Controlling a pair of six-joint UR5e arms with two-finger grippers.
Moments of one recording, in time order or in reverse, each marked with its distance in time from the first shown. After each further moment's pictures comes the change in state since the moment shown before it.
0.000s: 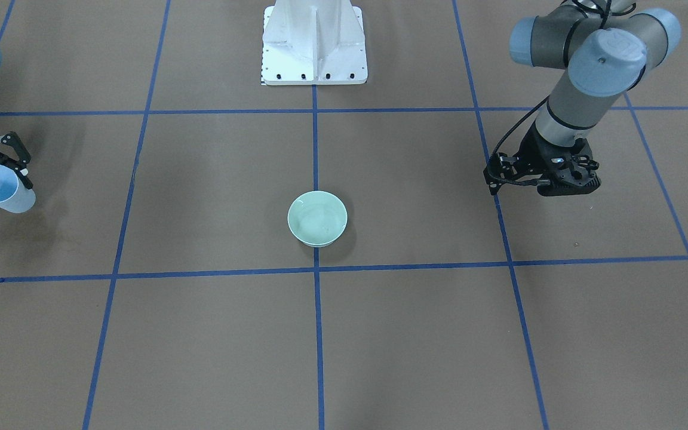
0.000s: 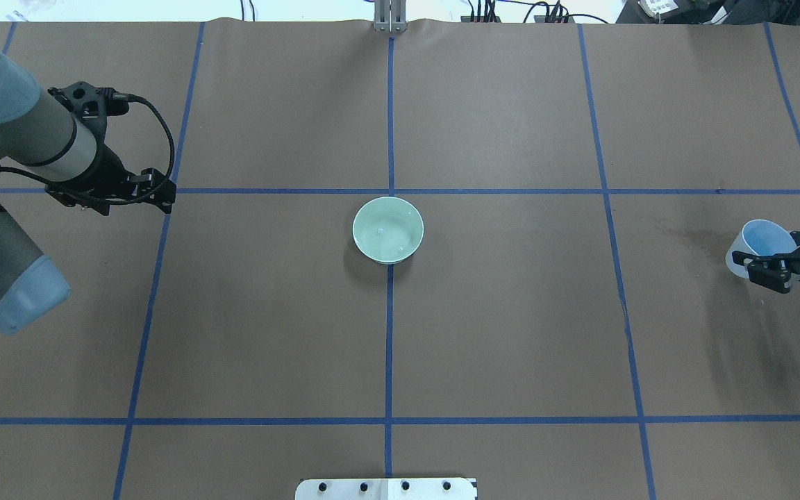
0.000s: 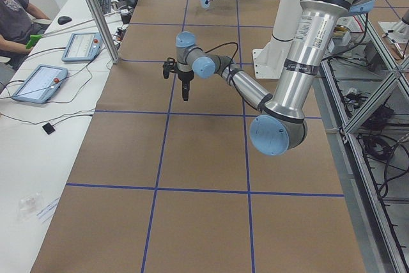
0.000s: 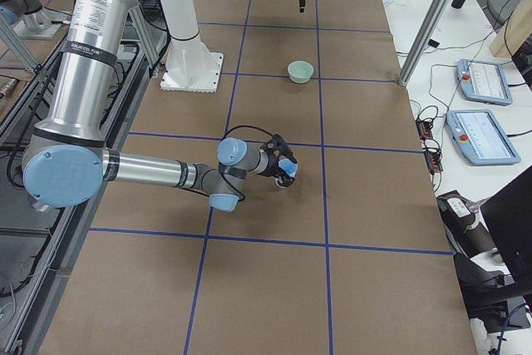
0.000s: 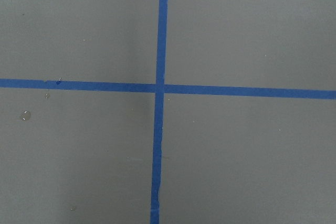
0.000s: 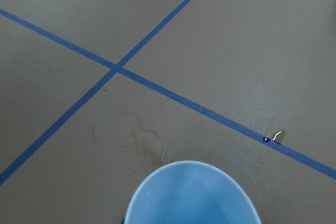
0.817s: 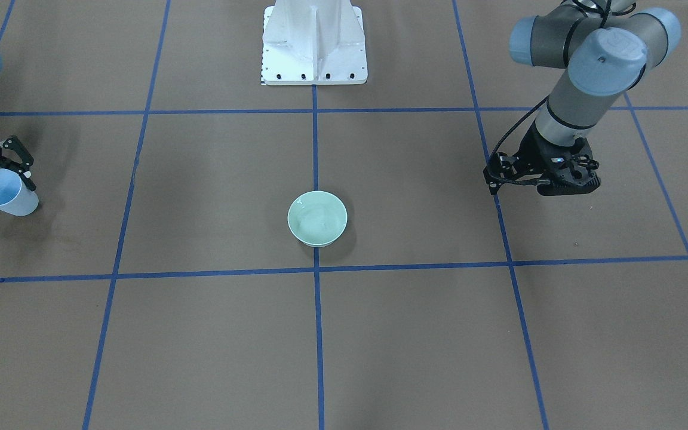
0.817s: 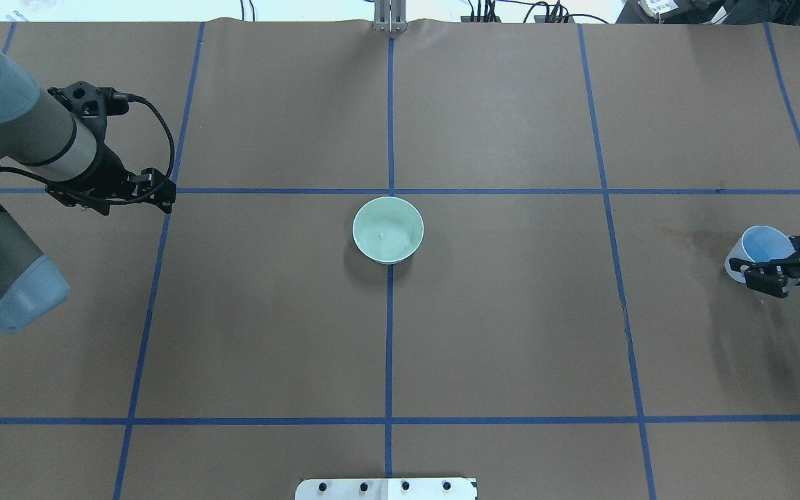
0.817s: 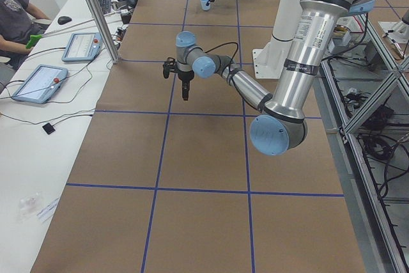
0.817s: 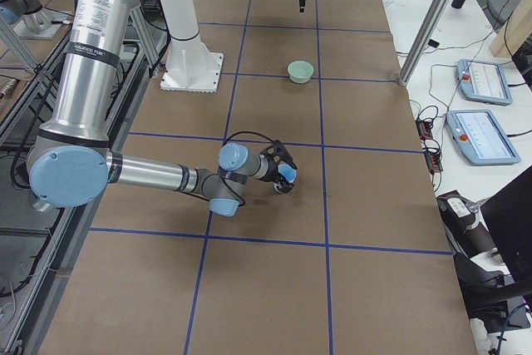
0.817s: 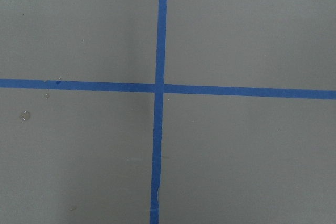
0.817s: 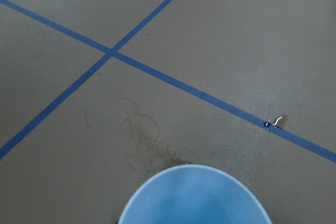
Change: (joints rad) left arm 0.000 0.000 -0.002 0.000 0.001 0.000; right arm -0.009 0.015 -0.048 0.014 0.004 0.001
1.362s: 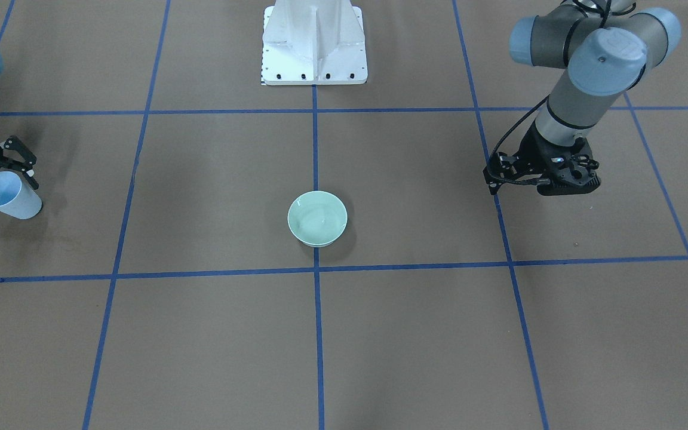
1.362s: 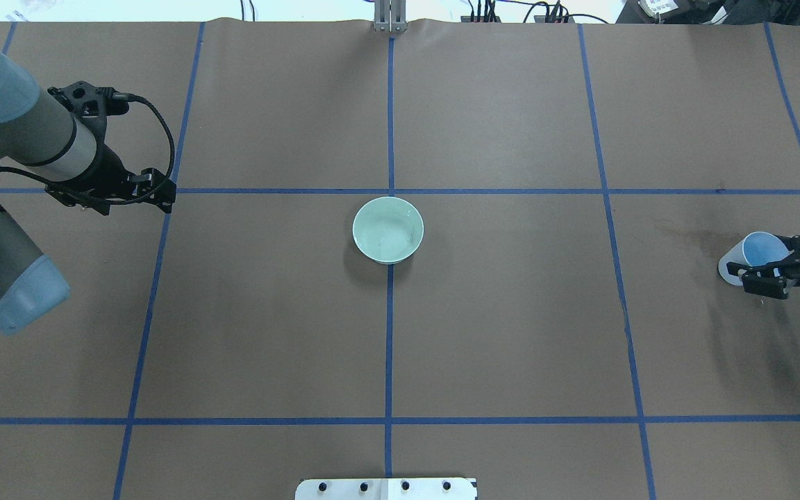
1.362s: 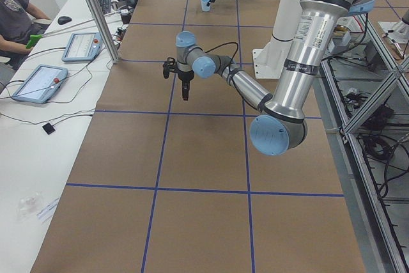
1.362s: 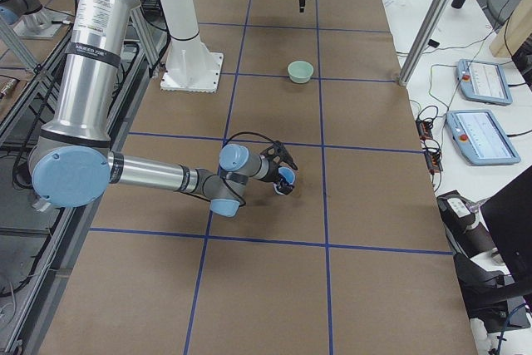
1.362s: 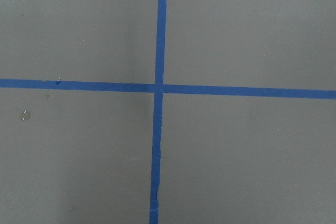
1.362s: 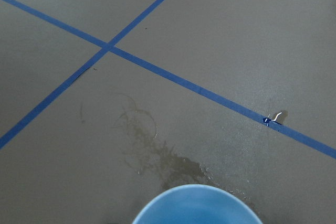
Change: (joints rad) left arm 0.000 0.000 0.000 0.000 0.000 0.000; right arm -0.002 0.006 -0.005 0.000 0.006 0.000
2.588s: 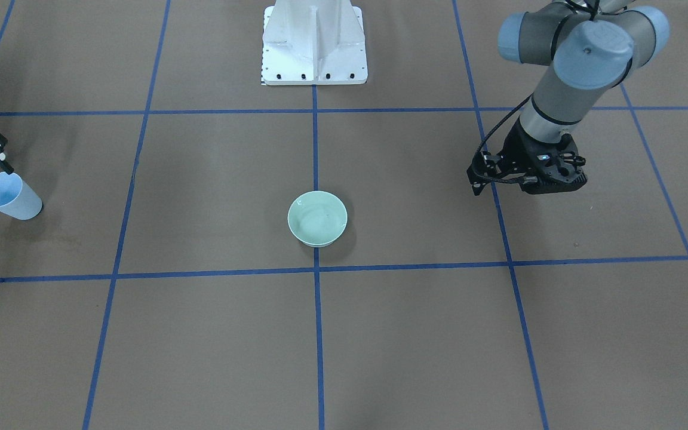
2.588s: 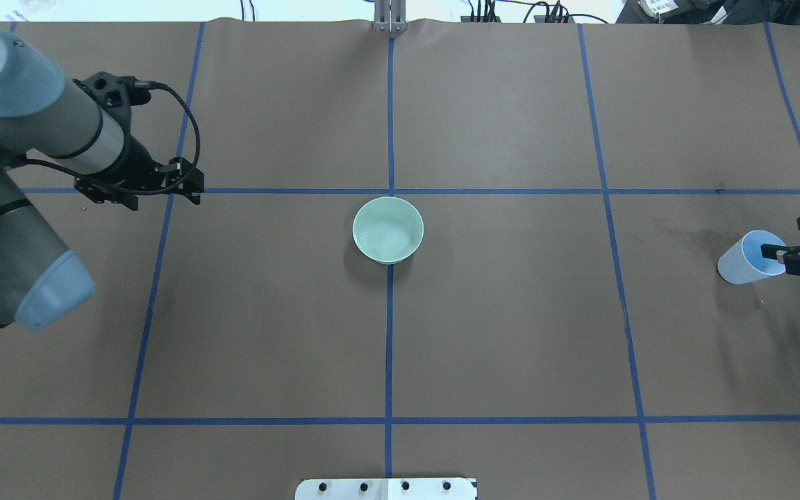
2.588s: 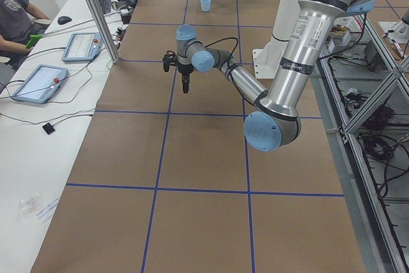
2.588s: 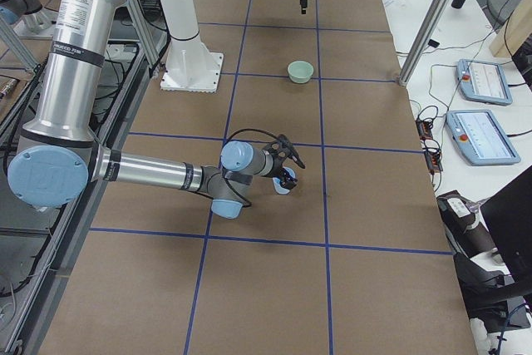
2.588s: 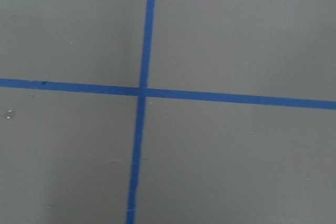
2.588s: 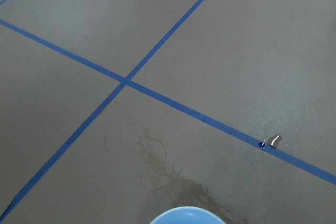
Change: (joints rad) left arm 0.039 -0.086 0.006 0.001 0.000 -0.131; right arm 0.223 -0.003 0.049 -0.009 0.287 -0.004
